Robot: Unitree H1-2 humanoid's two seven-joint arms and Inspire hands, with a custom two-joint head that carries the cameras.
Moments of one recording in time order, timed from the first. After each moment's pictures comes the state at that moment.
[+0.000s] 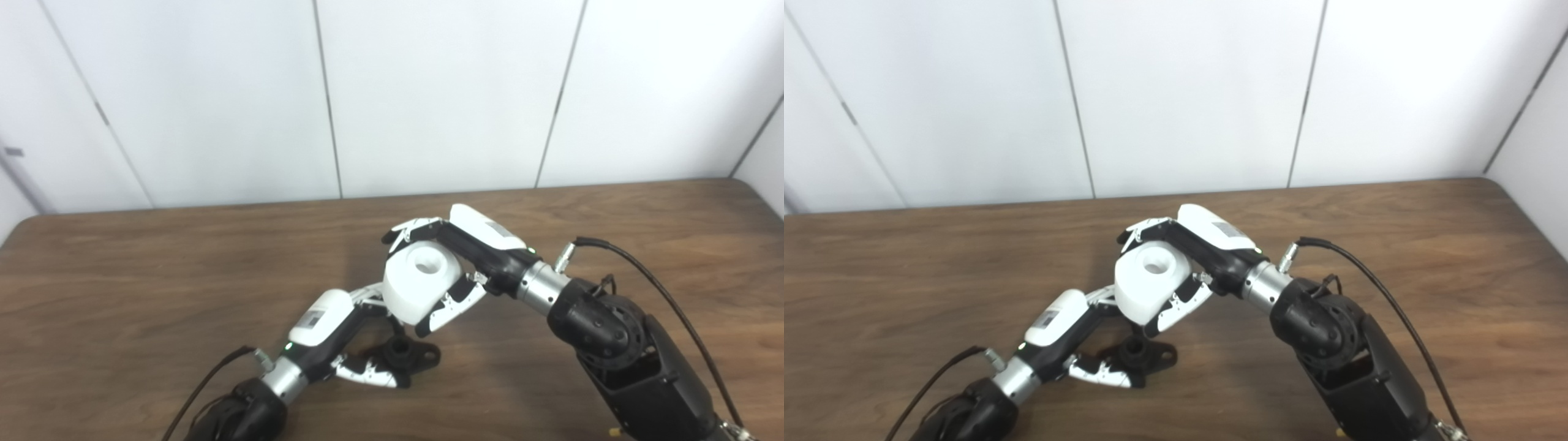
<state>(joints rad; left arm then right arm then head) -0.26 0.27 -0.40 0.20 0.59 -0.36 -0.07 -0.42 -0.31 0.33 -0.28 -0.42 0.15 0.43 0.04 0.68</state>
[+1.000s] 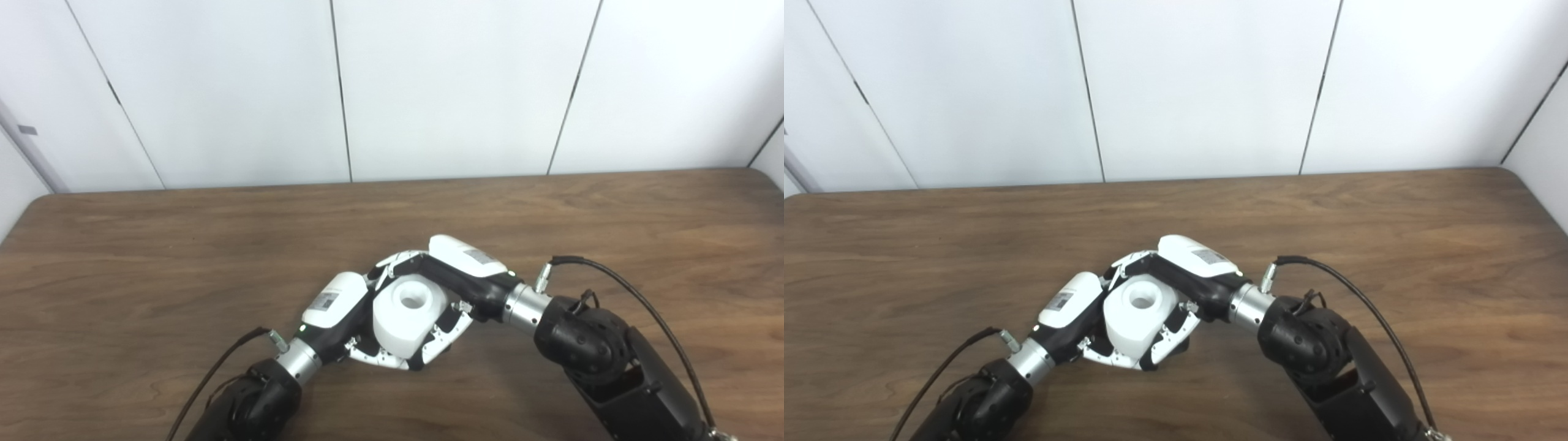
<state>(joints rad) -0.26 0.26 -0.41 0.18 0.60 -0.32 -0.07 -0.38 -0.31 0.41 -0.23 -0.45 0.07 0.48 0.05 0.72</state>
